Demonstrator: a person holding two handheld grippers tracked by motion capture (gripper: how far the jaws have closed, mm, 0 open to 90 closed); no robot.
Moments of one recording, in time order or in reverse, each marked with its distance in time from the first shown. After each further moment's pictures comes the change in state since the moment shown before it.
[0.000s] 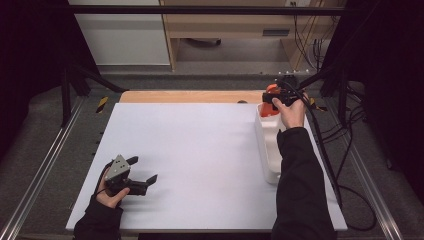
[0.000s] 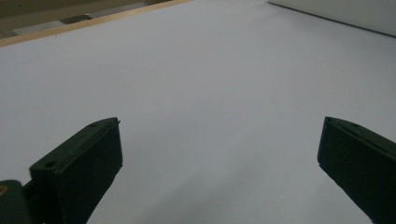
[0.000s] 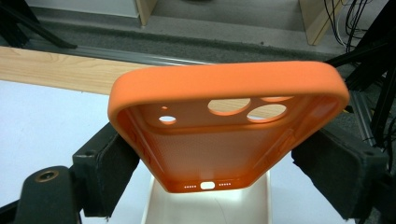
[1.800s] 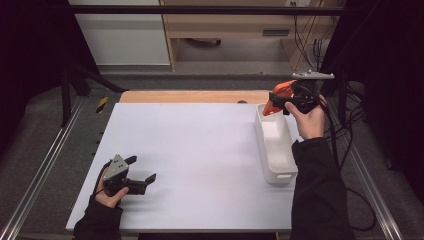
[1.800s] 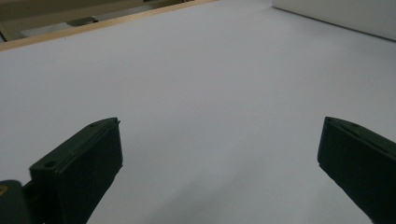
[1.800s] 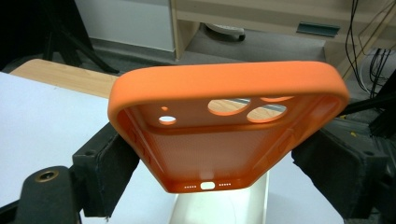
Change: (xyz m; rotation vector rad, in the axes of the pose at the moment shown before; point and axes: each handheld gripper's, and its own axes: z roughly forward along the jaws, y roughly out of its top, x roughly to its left) left arm 0.001 0.001 -0.003 -0.011 0.017 -0.008; right arm -0.004 -0.007 -0.080 -0.159 0.131 -0.070
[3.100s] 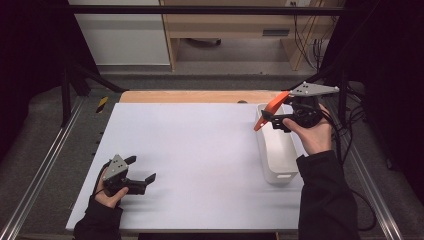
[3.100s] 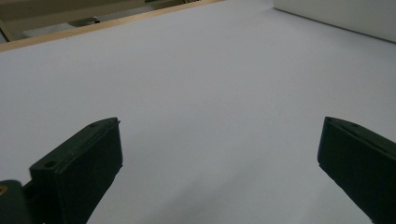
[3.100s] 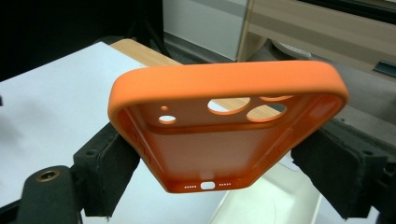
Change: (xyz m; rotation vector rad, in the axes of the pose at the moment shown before) left arm 0.000 0.000 -0.001 -0.005 0.005 -0.006; right arm 0.024 -0.015 -0.047 -0.044 0.270 -0.214
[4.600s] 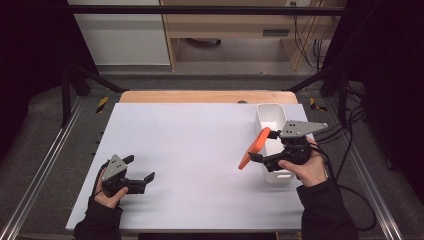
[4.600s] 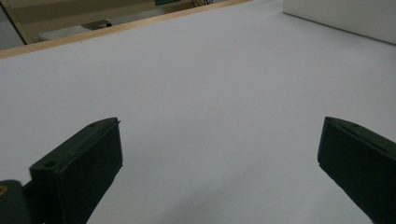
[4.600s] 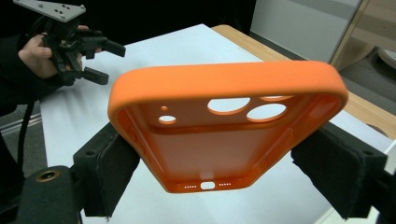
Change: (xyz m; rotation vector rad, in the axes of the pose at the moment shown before) left arm -0.002 0.002 -0.004 -0.007 0.040 -0.007; right arm 0.050 -0.059 -0.008 -0.022 0.353 -0.103
